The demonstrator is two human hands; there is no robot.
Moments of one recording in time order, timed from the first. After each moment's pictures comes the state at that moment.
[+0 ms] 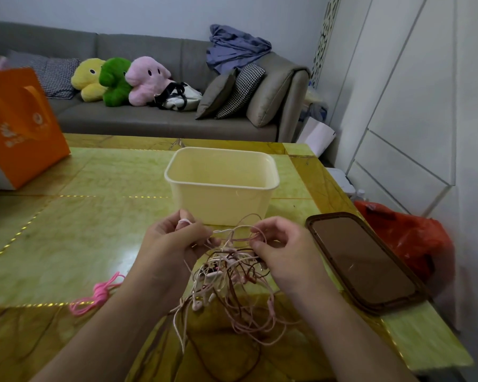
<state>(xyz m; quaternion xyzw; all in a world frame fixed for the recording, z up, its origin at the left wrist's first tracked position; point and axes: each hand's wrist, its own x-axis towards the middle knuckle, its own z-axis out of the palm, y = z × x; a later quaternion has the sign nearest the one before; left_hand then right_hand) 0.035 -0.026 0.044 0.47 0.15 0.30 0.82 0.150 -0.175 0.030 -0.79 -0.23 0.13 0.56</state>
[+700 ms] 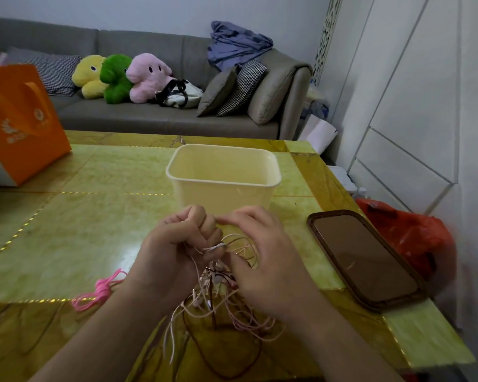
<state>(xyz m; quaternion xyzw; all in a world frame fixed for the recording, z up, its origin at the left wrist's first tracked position) 0.030 -0.026 0.048 0.43 0.04 0.21 0.87 0.124 -0.170 0.036 -0.76 -0.51 -0.05 0.41</state>
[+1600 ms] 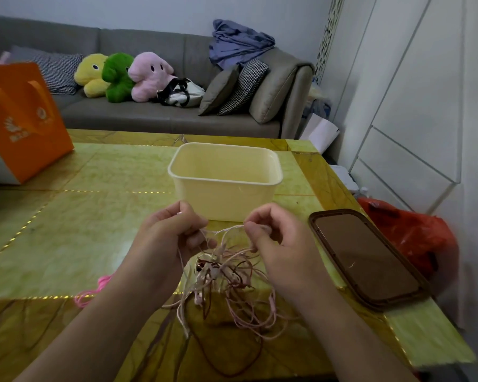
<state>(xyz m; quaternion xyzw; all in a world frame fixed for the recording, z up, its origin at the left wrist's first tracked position) 0.026 -0.020 0.052 0.52 0.18 0.27 0.79 0.132 -0.178 0.043 -0.72 -0.35 0.11 0.59</state>
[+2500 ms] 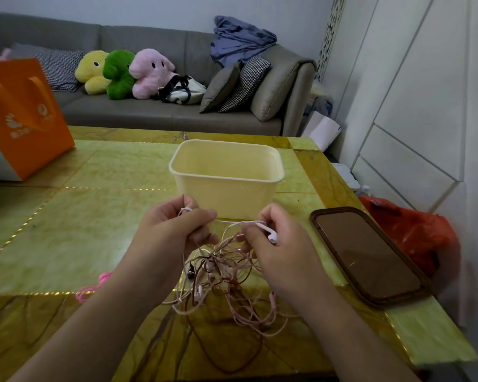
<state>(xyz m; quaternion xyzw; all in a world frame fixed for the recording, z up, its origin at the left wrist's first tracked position) 0.026 -0.022 0.054 0.53 0.15 0.29 0.78 0.125 -0.178 0.044 -0.77 -0.33 0.10 0.53</state>
